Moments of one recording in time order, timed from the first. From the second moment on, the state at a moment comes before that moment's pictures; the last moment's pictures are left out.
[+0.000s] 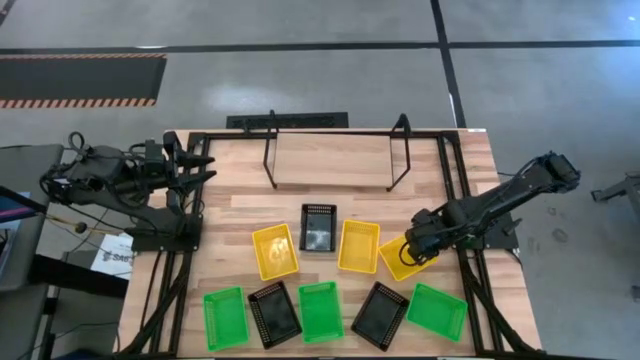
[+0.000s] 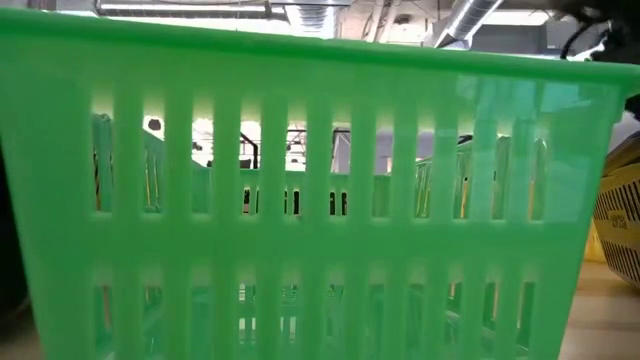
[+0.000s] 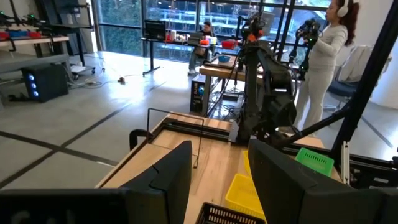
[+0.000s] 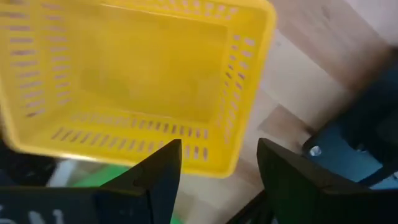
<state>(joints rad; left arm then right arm) -0.24 0.54 1.08 -0.62 -0.48 -0.14 0.37 1.16 0.76 -1.17 -0.07 1.33</state>
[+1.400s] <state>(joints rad) -0.24 0.54 1.08 -0.62 -0.48 -0.15 0.30 1.17 1.02 -1.22 0.15 1.24</state>
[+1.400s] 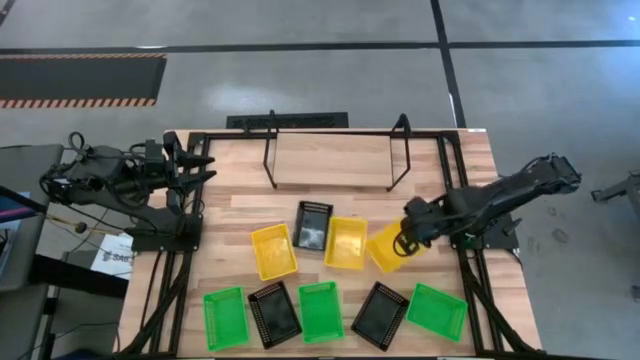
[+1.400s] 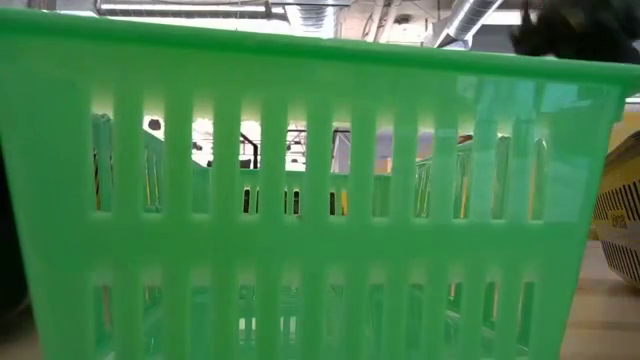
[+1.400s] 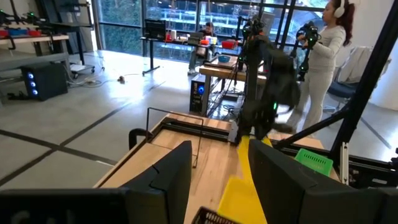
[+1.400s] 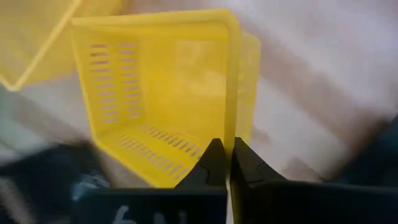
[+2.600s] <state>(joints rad) -0.24 0.54 1.08 -0.73 -0.37 -0.18 -0.44 1.63 2.23 -1.29 -0.25 0.08</state>
